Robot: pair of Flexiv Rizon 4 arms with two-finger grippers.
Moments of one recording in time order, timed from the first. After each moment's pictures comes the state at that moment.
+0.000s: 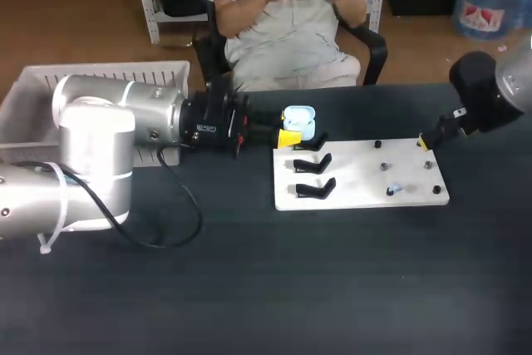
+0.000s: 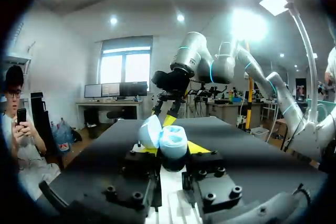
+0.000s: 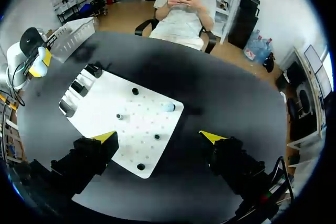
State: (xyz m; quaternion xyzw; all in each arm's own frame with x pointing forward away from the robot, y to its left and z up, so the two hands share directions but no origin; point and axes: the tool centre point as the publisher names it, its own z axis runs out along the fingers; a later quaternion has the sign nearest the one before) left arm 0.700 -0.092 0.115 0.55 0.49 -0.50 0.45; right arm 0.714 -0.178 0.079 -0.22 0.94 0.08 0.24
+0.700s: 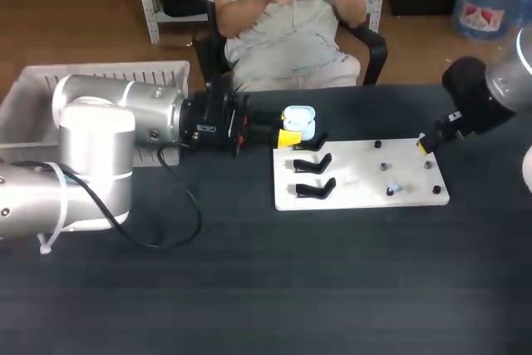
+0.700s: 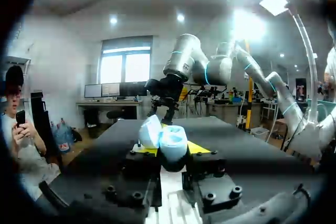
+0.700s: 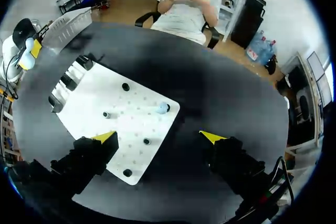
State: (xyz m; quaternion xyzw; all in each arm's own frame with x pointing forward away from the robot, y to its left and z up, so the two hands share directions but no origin) left arm 0.700 -0.092 0.115 0.55 0.49 -0.50 0.45; right arm 0.730 -0.183 0.056 -0.24 0.94 0.06 0.22
